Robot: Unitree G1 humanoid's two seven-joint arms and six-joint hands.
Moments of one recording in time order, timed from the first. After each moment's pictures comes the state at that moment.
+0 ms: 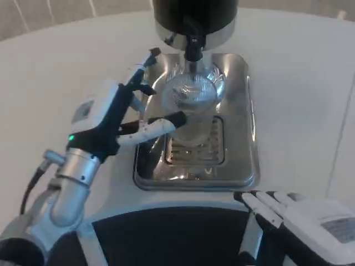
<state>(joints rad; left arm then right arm) -0.87 0.44 -0.24 1.09 0.52 -0.81 0.46 0.20 -0.04 -0.17 -1.03 -0.99 -0.17 1.08</state>
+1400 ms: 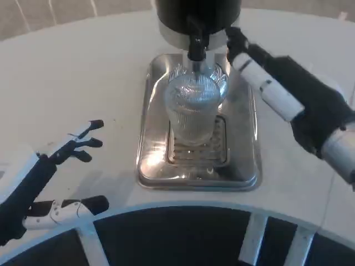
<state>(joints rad) -0.19 0.74 0.07 0.45 0.36 -0.88 0.09 -0.59 -0.18 -0.06 -0.62 -0.32 0.74 0.59</state>
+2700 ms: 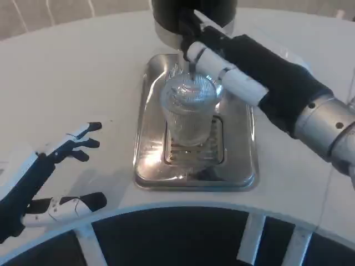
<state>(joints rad) -0.20 0.72 0.10 0.45 0.35 -0.85 0.03 -0.74 -0.43 0.17 -0.63 -0.11 0.83 0.46</state>
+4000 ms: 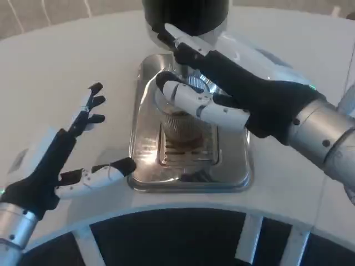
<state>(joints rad) -0.28 0.51 0.08 0.29 0.29 -0.56 -0.01 -0.75 -0.58 0.34 -0.68 -0.35 0.67 0.52</state>
